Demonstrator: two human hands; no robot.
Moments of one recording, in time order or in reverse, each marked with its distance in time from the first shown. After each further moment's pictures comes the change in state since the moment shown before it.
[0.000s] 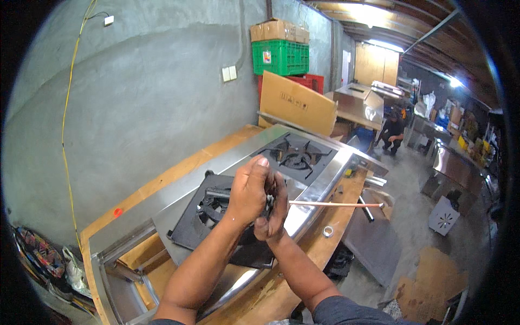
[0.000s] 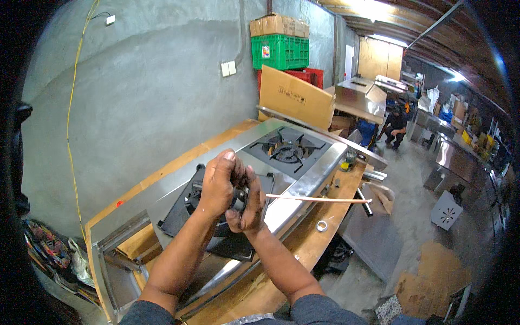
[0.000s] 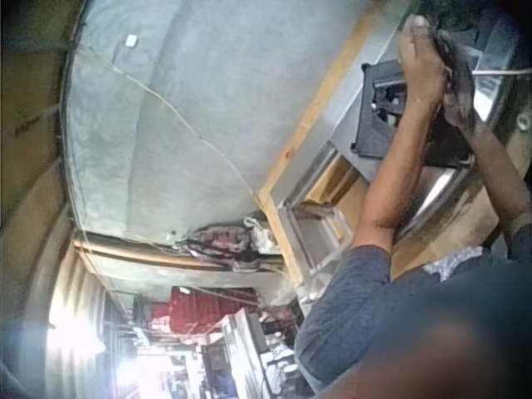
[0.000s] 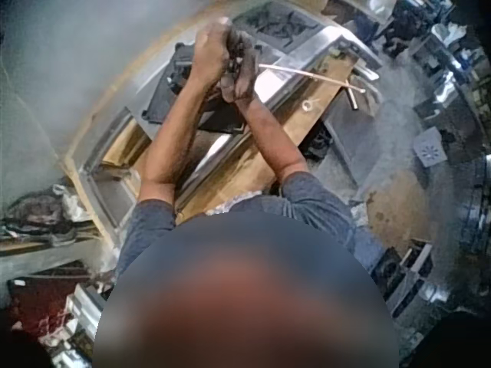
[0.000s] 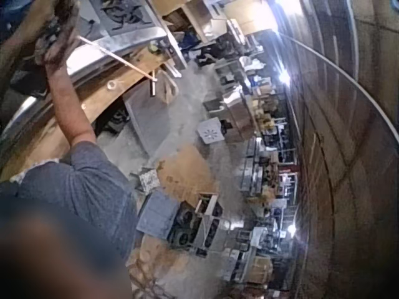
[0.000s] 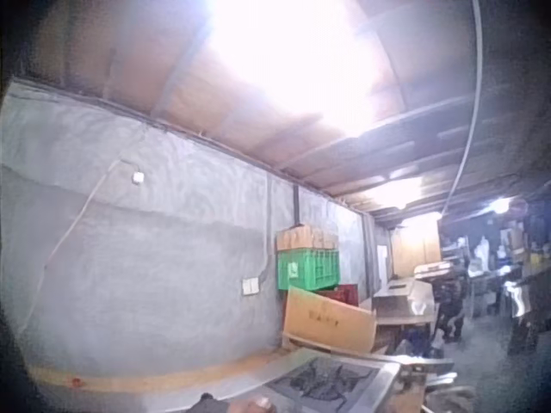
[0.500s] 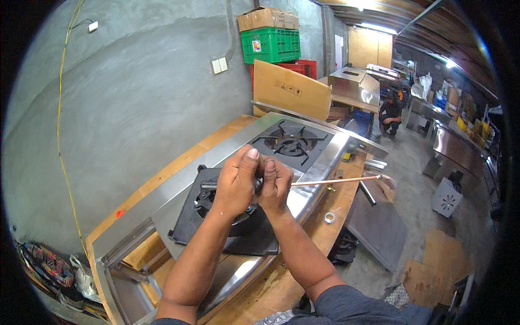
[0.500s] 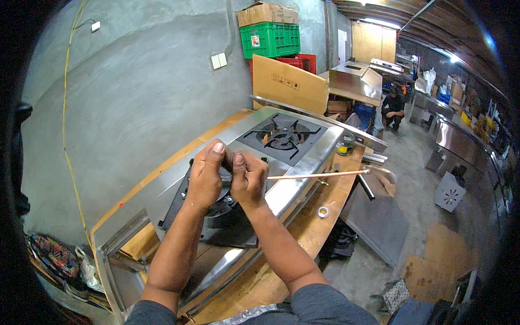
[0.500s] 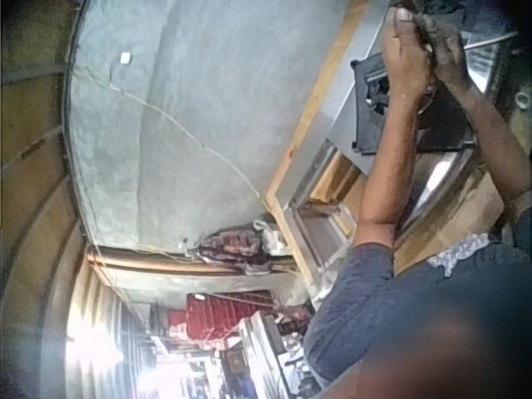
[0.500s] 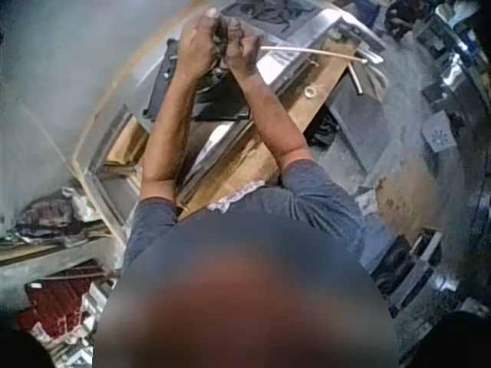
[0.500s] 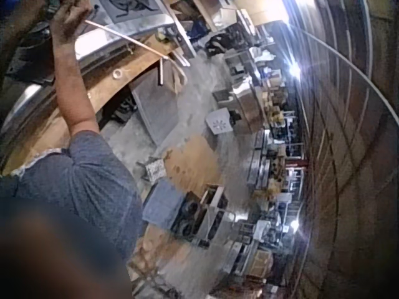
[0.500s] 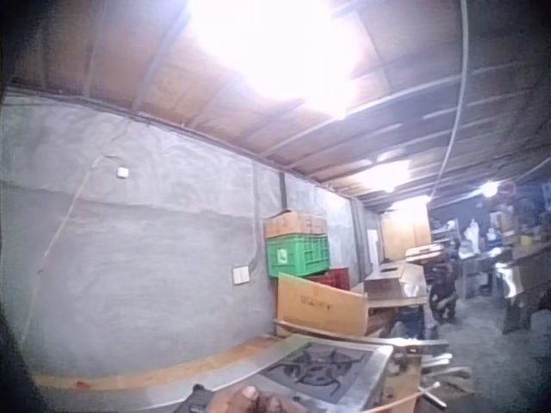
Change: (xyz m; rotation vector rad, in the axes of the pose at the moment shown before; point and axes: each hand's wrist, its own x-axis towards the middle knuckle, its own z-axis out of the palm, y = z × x) left_hand 0.002 0.003 -0.004 0.242 -0.073 0.105; right_hand 0.054 -0.009 -0.011 -0.152 0.108 0.230
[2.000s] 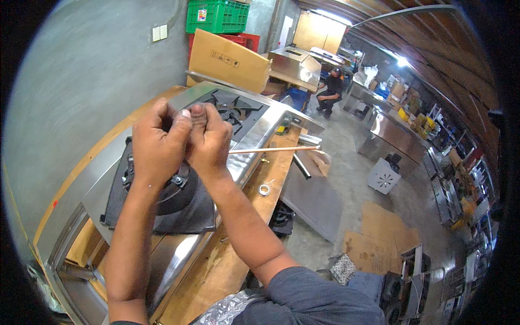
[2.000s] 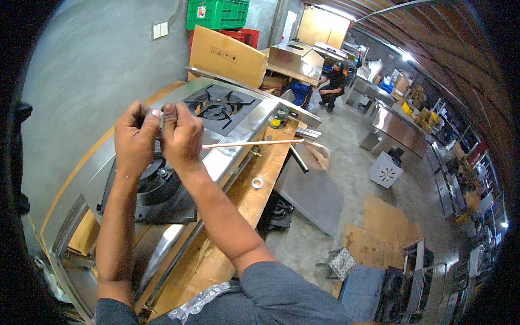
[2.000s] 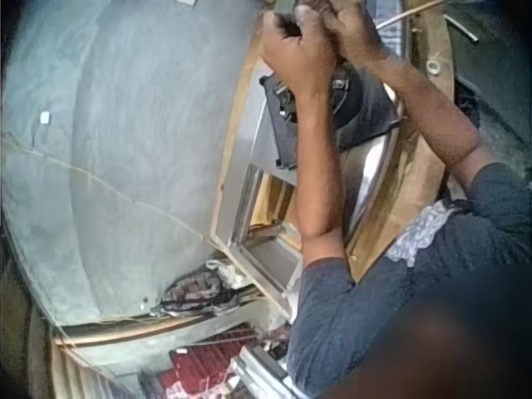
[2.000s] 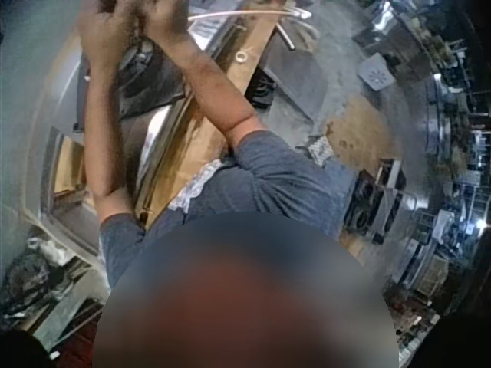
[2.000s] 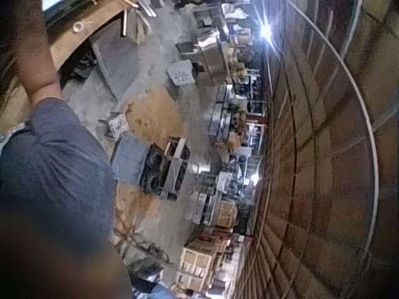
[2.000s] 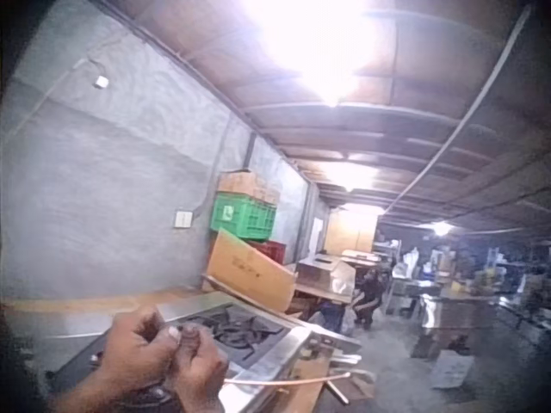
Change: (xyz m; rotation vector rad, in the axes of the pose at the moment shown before) left_hand 0.005 -0.002 -0.002 0.237 0.239 0.049; right_hand 0.022 -0.012 0.004 -0.237 0.029 -0.033
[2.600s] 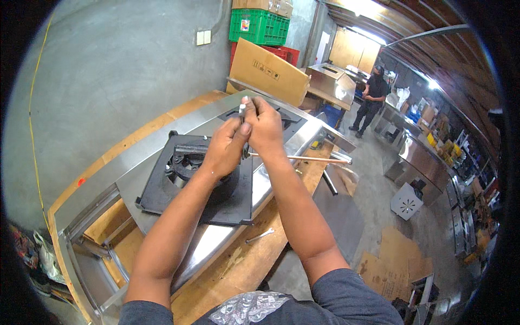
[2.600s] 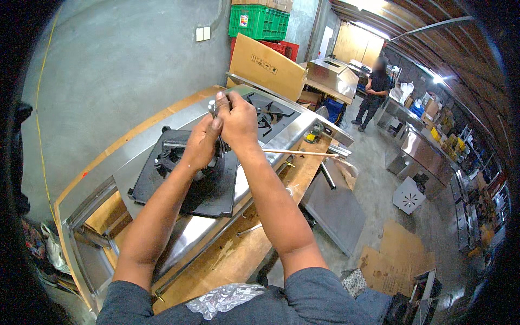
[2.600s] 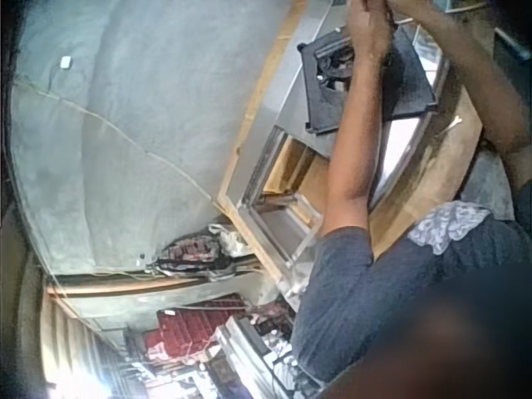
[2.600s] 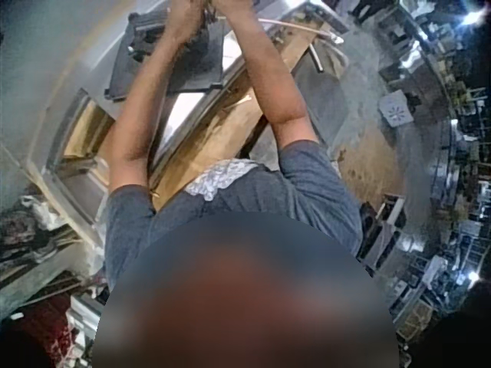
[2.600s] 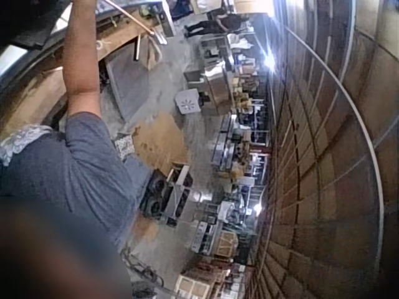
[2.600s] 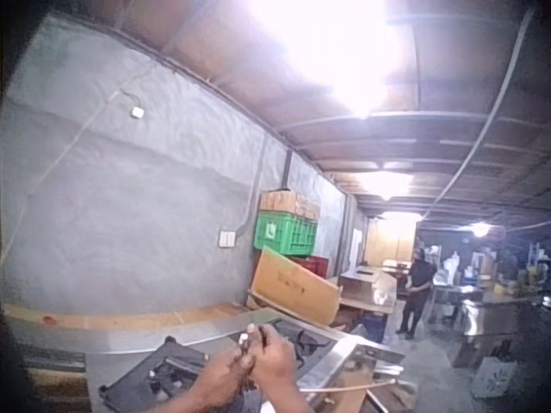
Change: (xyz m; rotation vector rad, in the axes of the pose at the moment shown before) left_hand -0.011 -0.081 0.024 -0.126 -0.175 0.100; right_hand 0.036 0.008 -0.009 -0.211 -0.231 0.132
